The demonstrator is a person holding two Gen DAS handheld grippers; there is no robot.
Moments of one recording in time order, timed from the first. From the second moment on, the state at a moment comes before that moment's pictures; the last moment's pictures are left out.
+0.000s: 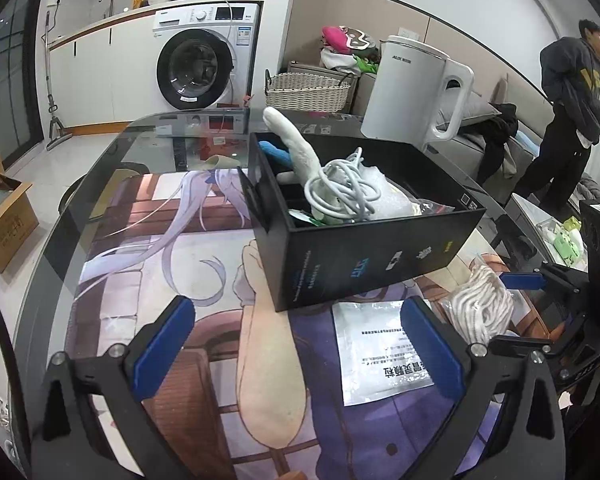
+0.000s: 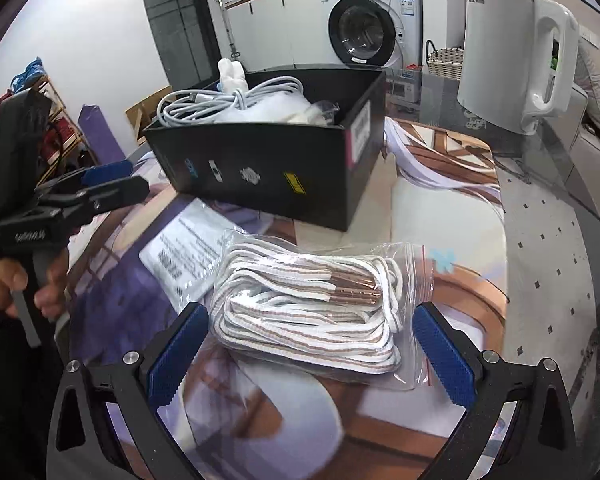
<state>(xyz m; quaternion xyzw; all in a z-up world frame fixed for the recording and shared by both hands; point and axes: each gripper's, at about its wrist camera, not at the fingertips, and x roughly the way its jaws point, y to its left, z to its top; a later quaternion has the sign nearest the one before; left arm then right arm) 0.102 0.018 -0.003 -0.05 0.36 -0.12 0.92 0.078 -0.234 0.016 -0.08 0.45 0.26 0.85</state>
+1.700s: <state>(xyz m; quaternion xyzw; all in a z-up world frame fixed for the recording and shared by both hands) 0.100 -0.023 -0.014 0.00 0.40 -0.20 0.89 0.094 -0.207 0.020 -0.20 0.41 0.28 0.84</state>
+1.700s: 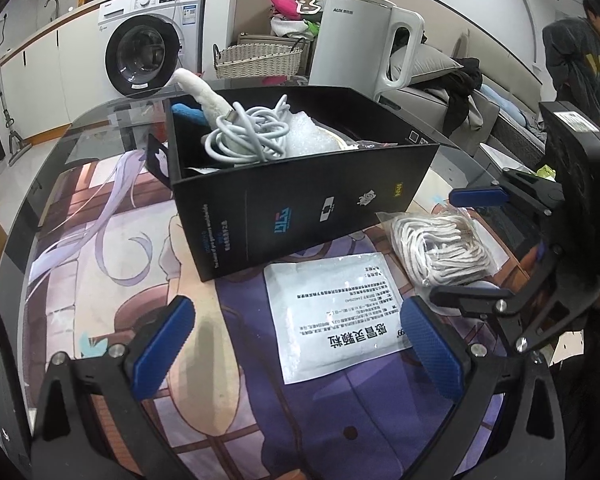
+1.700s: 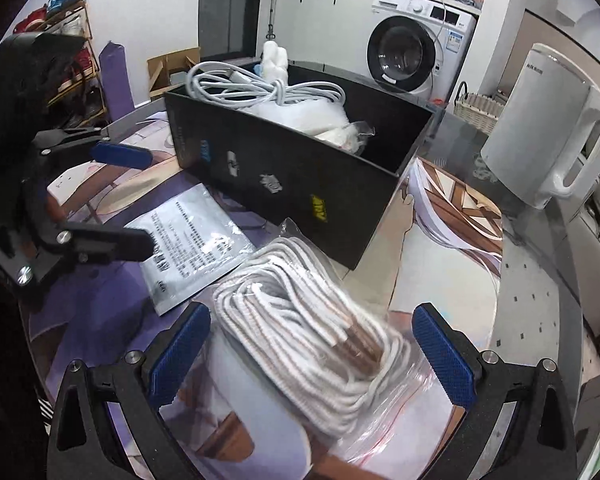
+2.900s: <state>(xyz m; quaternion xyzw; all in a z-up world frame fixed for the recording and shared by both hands) 0.100 -0.044 -0.013 0.01 0.41 -0.21 0.89 0.068 -0.233 0.049 -0.10 0.36 0.34 0.86</state>
